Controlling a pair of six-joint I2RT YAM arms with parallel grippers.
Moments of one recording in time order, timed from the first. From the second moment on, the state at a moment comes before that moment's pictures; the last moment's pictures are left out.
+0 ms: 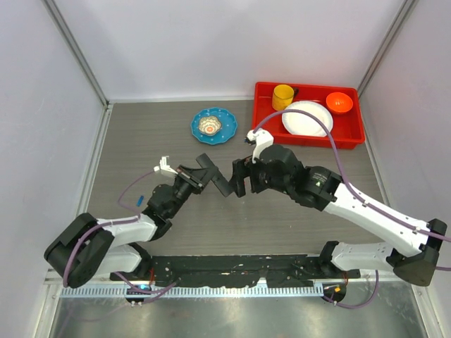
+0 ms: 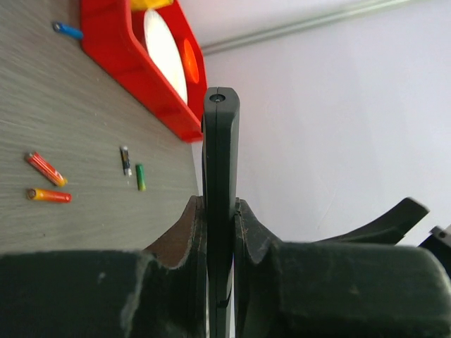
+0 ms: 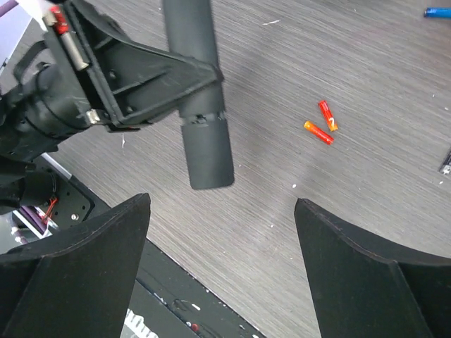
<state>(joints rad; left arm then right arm) -0.67 1.22 0.24 1.07 -0.13 -1.30 0.95 1.15 1.18 -0.59 0.16 0.43</state>
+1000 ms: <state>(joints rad) -0.67 1.32 0.26 1.15 -0.01 -1.36 1.07 1.43 1.29 -0.77 0.25 0.35</state>
